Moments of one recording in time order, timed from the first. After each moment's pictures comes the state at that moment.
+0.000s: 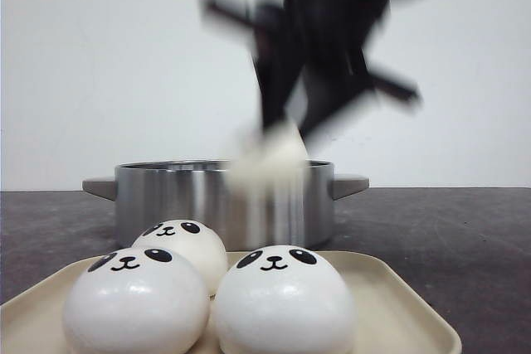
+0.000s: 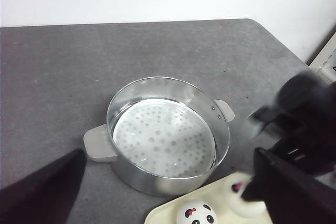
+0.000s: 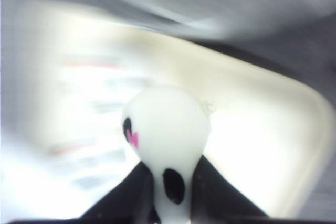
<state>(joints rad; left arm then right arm) -0.29 0.70 1.18 -0.86 0.23 -0.13 0.82 1.56 1.30 -0.83 -0.28 0.54</state>
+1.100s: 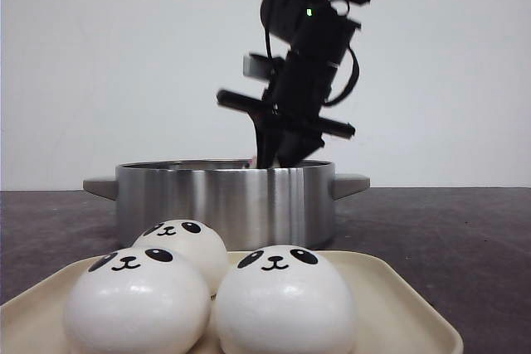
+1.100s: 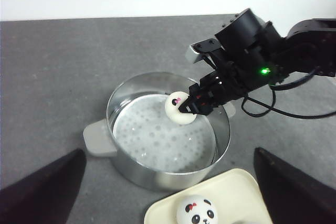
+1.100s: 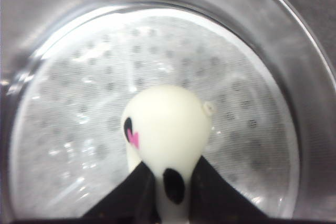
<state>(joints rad) -0.30 0.72 1.18 -0.88 0.23 -0.13 0.56 2.05 1.62 -0.57 -0.13 0.28</state>
